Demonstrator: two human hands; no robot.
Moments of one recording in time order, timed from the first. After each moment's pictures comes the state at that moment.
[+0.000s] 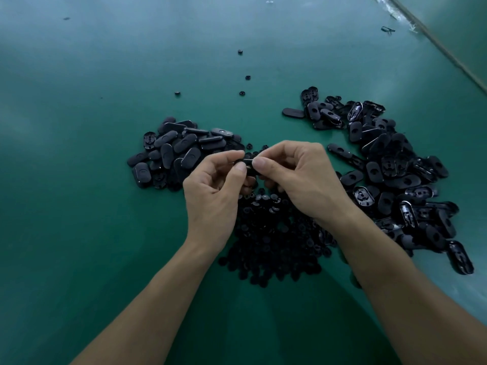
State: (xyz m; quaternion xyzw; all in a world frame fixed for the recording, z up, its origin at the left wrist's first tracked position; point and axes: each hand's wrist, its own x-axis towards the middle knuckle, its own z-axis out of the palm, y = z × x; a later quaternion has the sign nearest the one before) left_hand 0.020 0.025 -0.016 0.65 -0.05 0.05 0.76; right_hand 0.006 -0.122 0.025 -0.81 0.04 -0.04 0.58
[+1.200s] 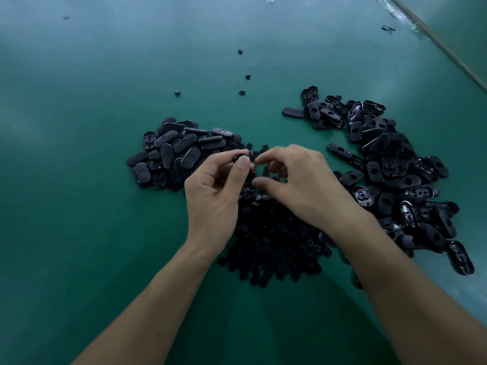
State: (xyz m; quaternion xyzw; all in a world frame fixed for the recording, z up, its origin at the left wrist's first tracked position) left_hand 0.019 0.027 -0.017 0.67 -0.09 0.07 0.74; right_hand 0.003 -0.126 0.030 -0.95 0.01 0.00 0.30
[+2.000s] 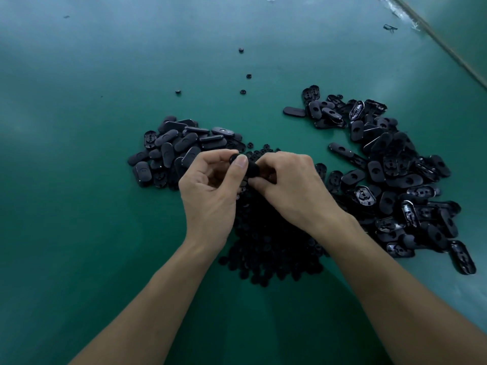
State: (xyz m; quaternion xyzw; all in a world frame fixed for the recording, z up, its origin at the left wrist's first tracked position) left_hand 0.020 0.027 -0.015 0.65 -0.05 0.08 0.75; right_hand 0.008 -0.111 0.017 -0.94 0.00 -0.03 0.33
